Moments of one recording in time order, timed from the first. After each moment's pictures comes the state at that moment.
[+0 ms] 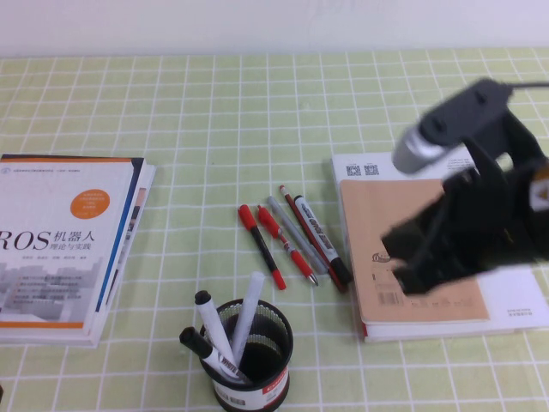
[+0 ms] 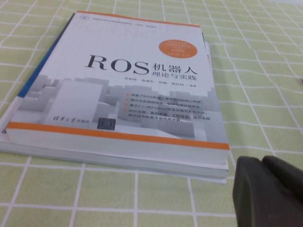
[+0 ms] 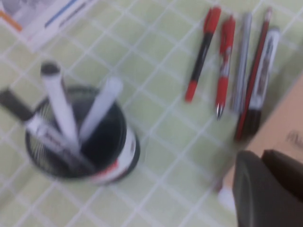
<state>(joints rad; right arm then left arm) 0.63 1.25 -1.05 0.24 0.71 -0.17 -0.05 -0.01 0.03 -0.16 0.38 0.07</state>
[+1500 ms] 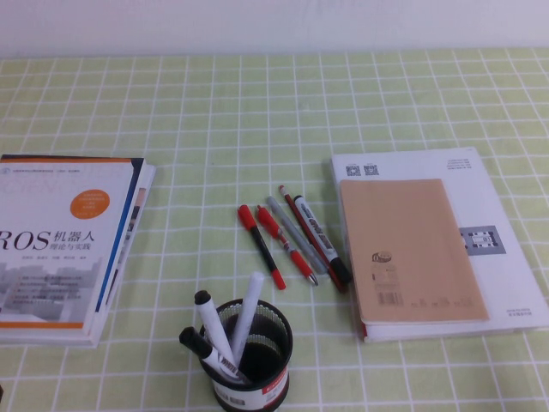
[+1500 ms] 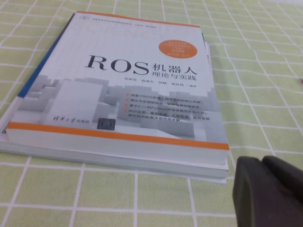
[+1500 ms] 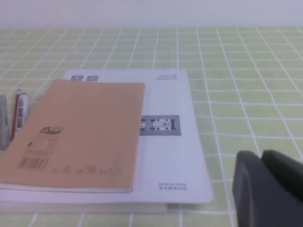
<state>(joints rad) 0.06 0.03 0.03 0.33 0.22 -0.25 -0.05 -0.01 0.03 -0.16 0.38 0.07</state>
